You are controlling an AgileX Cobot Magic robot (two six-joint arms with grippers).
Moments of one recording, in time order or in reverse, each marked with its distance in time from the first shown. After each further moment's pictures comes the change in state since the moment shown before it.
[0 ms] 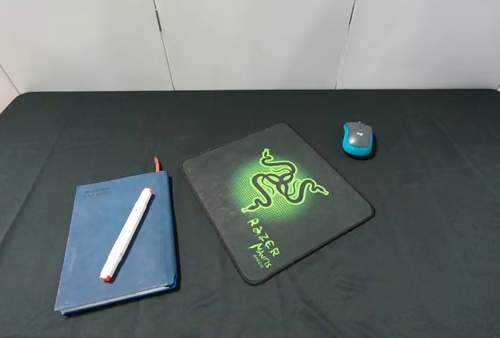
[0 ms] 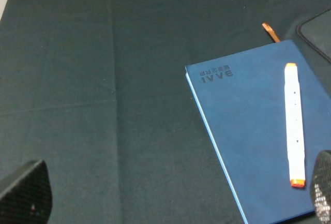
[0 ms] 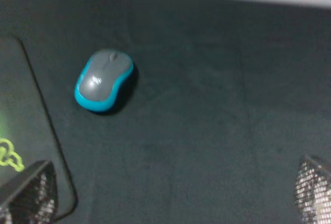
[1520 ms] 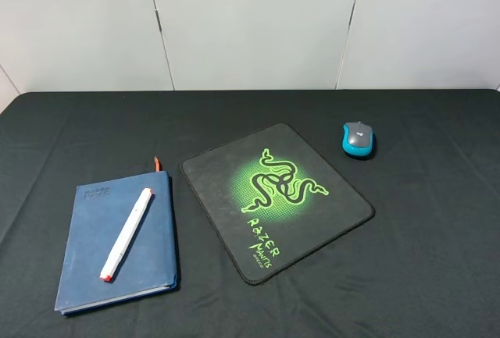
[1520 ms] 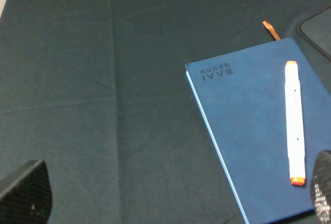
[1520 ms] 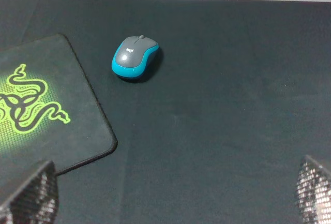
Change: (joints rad) left arm 0.000 0.000 0.000 0.000 0.004 0.000; right arm 0.000 -0.923 0.363 0.064 0.278 0.055
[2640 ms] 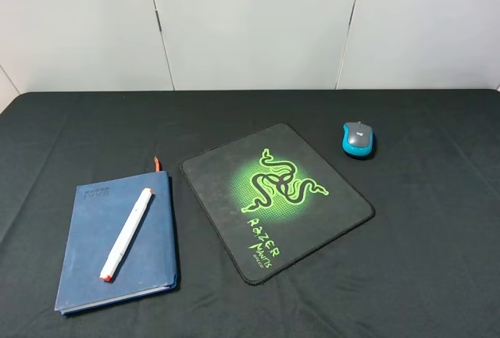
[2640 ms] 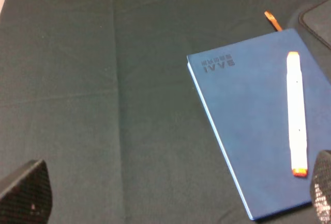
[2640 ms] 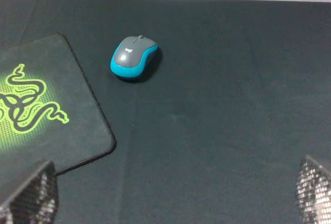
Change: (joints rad) left arm -0.001 0.000 -0.009 0.006 0.015 0.000; right arm 0.000 0.000 0.000 -0.003 0.000 0.000
